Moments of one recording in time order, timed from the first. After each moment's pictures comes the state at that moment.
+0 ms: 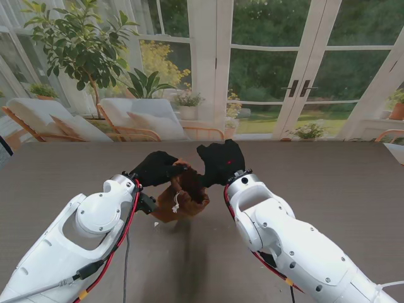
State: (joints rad) left arm 1.40 -1.13 -1.18 -1.70 0.17 0.09 -0.15; right arm -1.19 -1.10 0.78 -1.70 -1.19 0.31 -0.04; left_hand 0.71 -0.42 0.84 -0.07 1.11 0.24 1.01 0.98 1.31 0.27 0.99 1.31 1.22 0.35 1.51 0.87 0.95 0.51 1.80 0.62; right_hand 0.23 -0.64 0.92 -0.13 0.69 0.00 0.86 0.48 1.05 -0.04 0.83 0.98 1.30 -0.18 1.40 0.89 0.65 0.07 1.56 0.80
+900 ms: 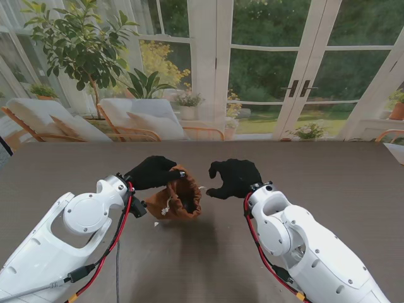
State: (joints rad) left arm 1.40 -1.09 -1.22 -1.69 0.18 -0.03 -0.28; right arm -1.33 -1.10 0.97 -1.65 -0.89 0.08 -0.04; left_hand 0.85 -0.29 0.59 -0.13 0.96 0.30 0.96 1.01 1.15 0.31 0.96 1.35 1.03 0.37 1.48 0.97 0.73 0.48 1.71 0.89; right_hand 0.25 -0.69 0.95 -0.10 0.66 -0.08 0.73 0.50 0.93 0.03 0.62 0.80 1.19 0.03 0.88 0.77 0.65 0.20 1.32 0.82
